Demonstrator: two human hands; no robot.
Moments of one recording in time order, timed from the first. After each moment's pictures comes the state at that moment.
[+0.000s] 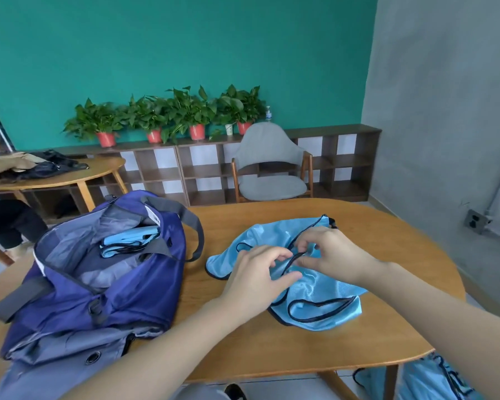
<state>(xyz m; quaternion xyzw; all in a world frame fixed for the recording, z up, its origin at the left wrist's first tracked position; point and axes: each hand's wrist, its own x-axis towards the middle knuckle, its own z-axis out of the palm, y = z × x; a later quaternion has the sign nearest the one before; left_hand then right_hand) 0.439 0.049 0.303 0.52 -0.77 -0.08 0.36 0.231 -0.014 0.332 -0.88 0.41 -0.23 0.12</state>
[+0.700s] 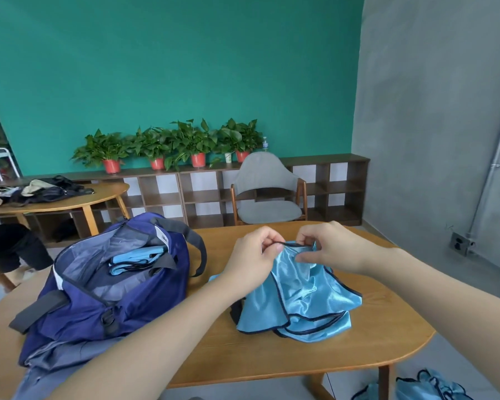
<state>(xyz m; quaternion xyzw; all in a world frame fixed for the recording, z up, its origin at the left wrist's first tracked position) 0.429 0.067 0.383 0.51 -0.72 -0.15 0.45 0.222 0.038 0.417 -0.88 0.42 -0.20 0.10</state>
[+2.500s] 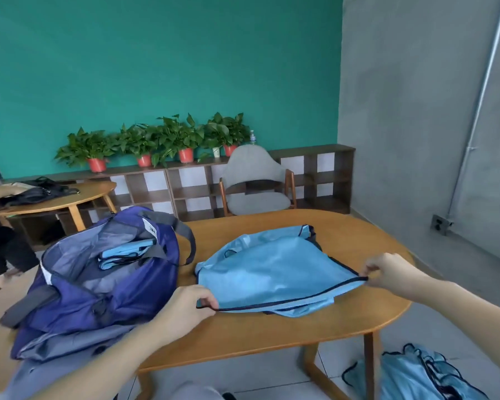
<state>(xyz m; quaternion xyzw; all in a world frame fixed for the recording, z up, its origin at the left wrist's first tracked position) 0.549 0.098 0.269 0.58 -0.77 -0.14 0.25 0.084 0.042 0.307 -0.75 0.64 -0.09 0.11</state>
